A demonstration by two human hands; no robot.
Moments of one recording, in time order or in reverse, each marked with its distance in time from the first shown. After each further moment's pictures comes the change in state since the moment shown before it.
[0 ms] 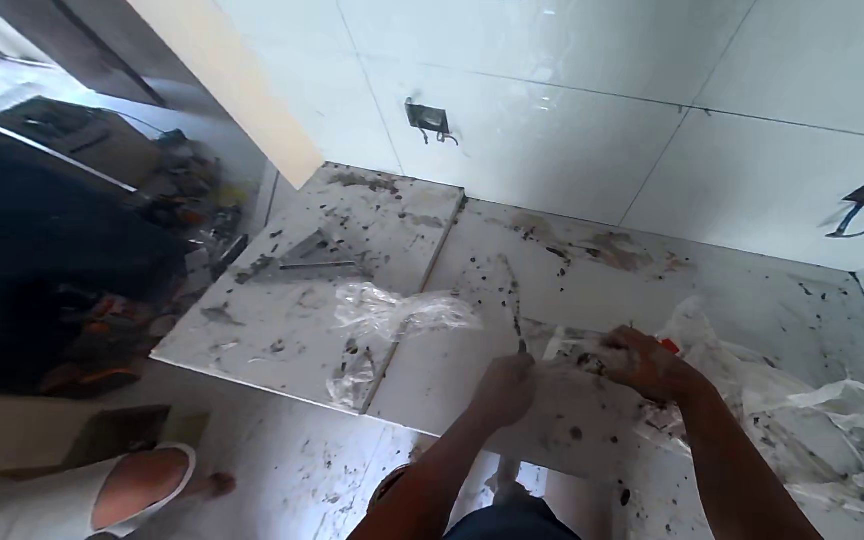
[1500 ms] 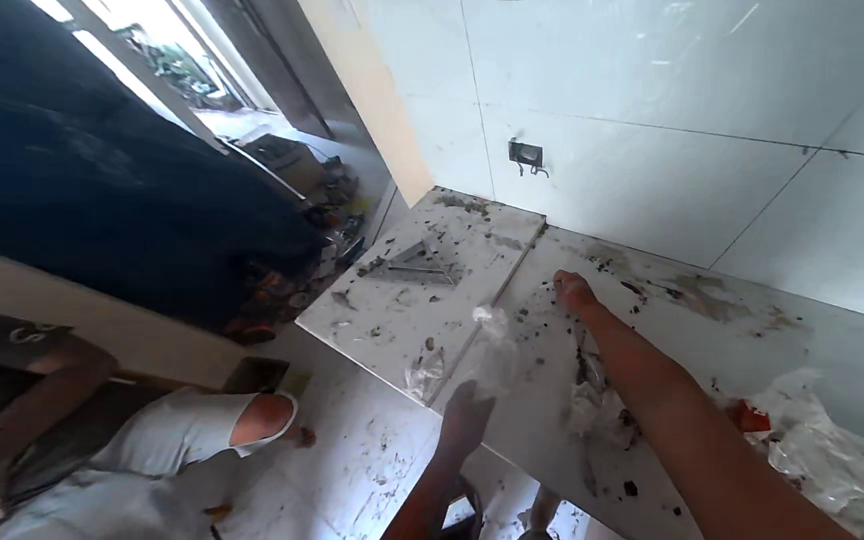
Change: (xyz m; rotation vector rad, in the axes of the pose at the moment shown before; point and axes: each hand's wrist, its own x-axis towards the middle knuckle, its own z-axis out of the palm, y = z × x) left_hand -0.072 -0.105 -0.036 -0.036 0.585 -0.514; right_hand 0.313 -0.084 0.064 -0.116 0.137 -0.099
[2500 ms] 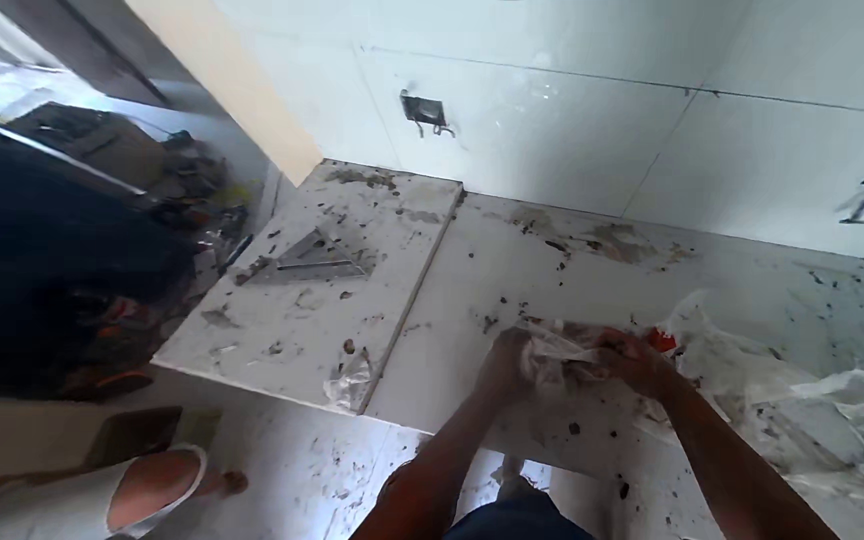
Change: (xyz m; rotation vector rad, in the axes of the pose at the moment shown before) left_hand 0.018 0.085 0.112 0.230 -0.465 0.524; right_hand -0.313 0.062 -0.073 0.579 -0.026 0.060
